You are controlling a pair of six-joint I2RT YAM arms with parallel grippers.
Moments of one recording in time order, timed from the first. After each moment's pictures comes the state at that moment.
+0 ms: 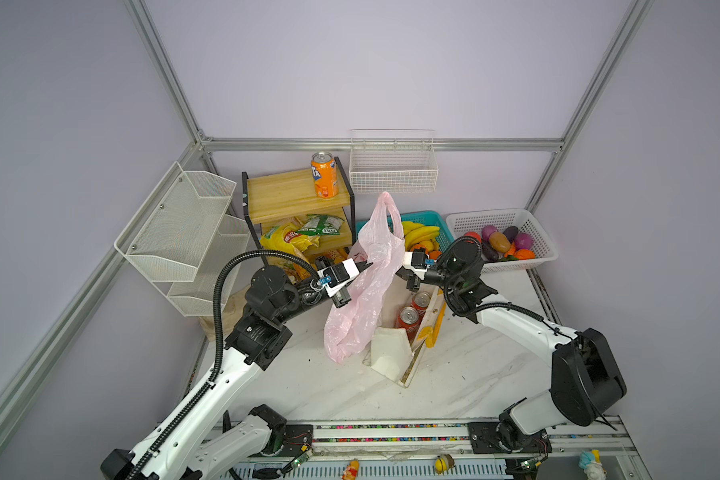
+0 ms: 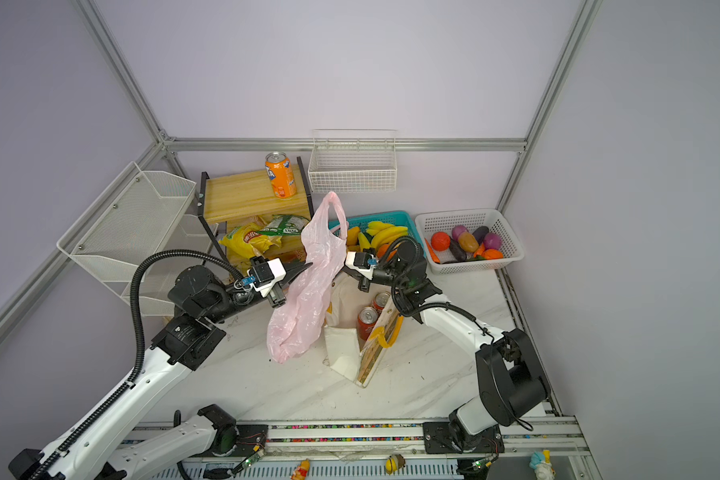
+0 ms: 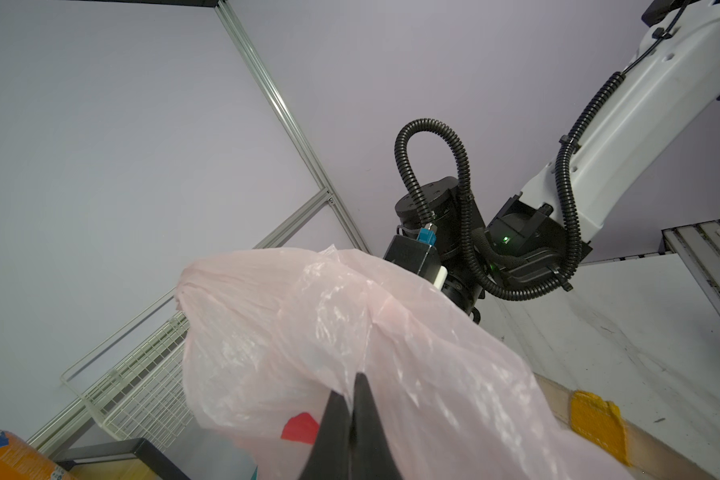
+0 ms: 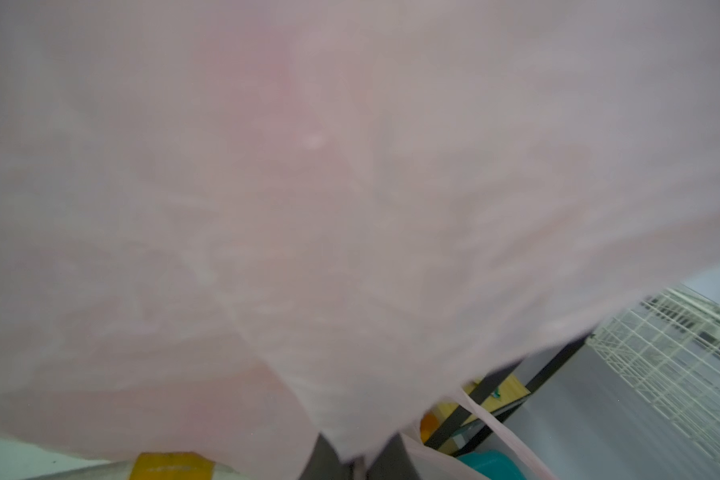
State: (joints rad) left arm -0.51 0.95 1.03 0.08 0.52 0.44; right arm 0.52 1.50 1.01 0.59 -0.87 -0.42
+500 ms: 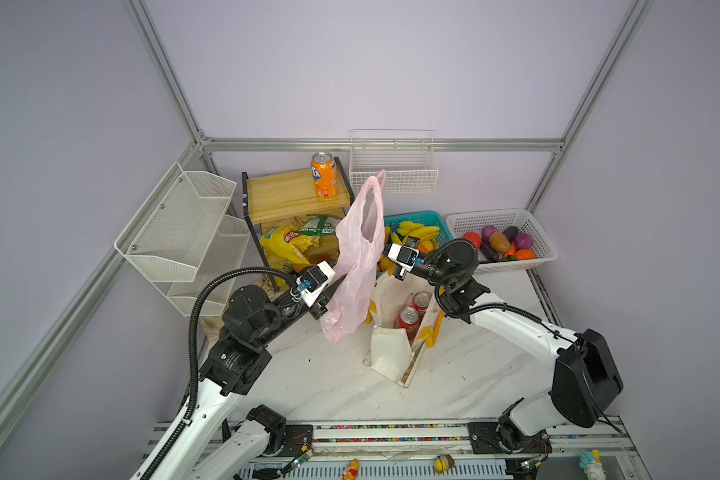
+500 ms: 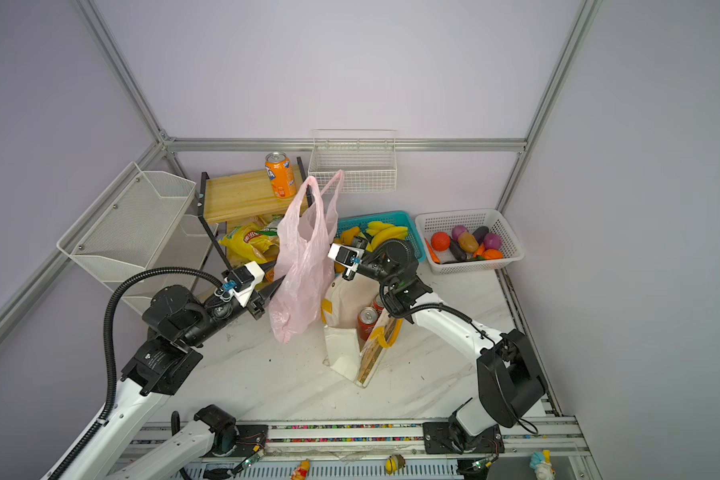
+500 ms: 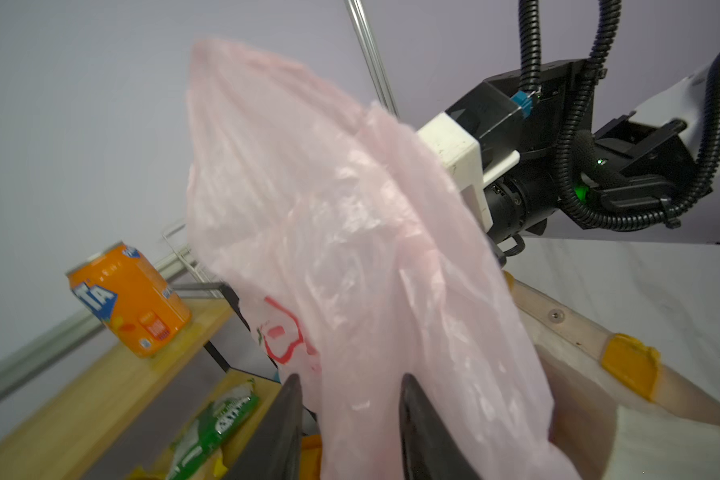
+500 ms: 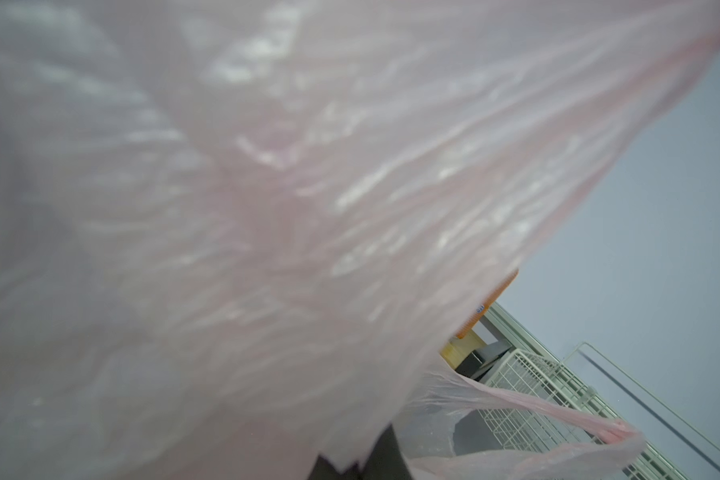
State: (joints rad) left arm -0.46 0.74 0.96 -0.19 0.27 0.35; right arm 0.64 1.52 1.11 0.64 -0.56 -0.58
